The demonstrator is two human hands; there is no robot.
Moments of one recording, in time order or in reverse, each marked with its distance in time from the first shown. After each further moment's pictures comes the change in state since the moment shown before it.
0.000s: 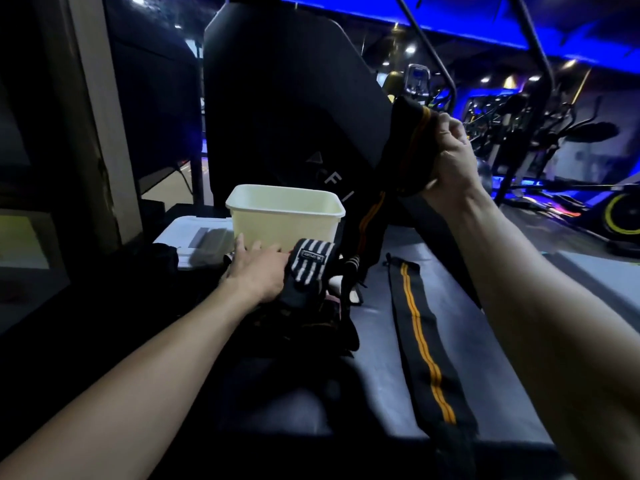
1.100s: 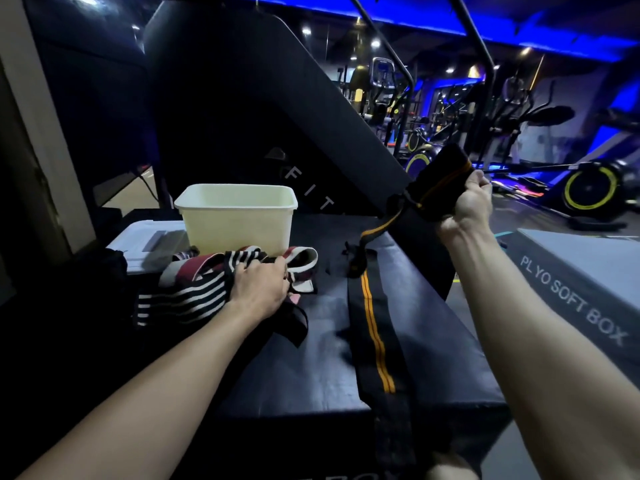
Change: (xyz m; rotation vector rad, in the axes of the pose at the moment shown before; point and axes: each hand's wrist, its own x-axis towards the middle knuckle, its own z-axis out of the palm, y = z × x) left_hand 0.007 0.089 0.043 -0.081 0.154 -0.027; right_hand -0.040 -0.033 -0.131 0.112 0.589 0.009
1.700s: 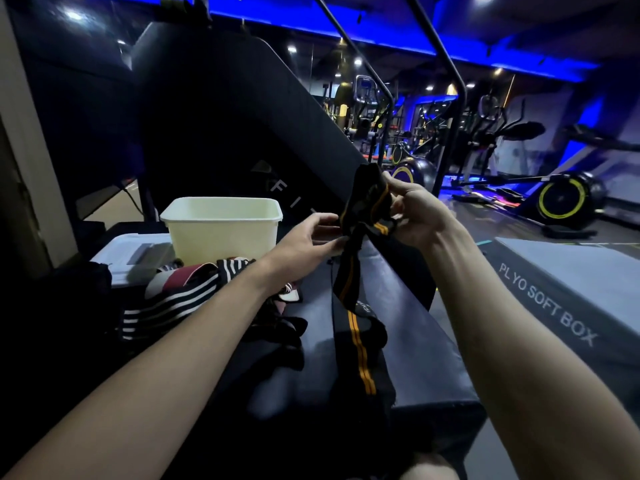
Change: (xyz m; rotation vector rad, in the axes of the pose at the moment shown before) left_hand -0.001 0.066 -0.093 -1.382 -0.125 0.301; right_hand -0.062 -0.027 0.027 -0.279 -0.561 0.511
